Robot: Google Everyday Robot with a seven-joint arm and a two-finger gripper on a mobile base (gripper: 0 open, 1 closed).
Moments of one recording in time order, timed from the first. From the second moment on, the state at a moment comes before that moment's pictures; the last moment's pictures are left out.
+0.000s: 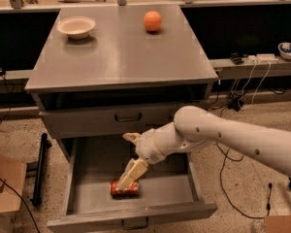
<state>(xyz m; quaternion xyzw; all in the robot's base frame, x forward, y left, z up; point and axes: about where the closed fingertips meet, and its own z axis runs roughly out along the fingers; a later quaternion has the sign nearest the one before) 0.473 0.071 0.644 -0.62 0.63 0.35 0.31</state>
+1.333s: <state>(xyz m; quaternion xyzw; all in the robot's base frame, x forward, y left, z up) 0.495 0.116 0.493 -0.59 0.69 0.35 0.24</state>
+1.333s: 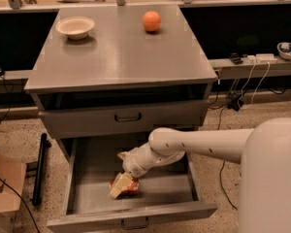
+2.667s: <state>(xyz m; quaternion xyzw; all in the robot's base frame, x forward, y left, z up) 0.500 0.093 0.378 -0.57 0.75 0.31 0.15</state>
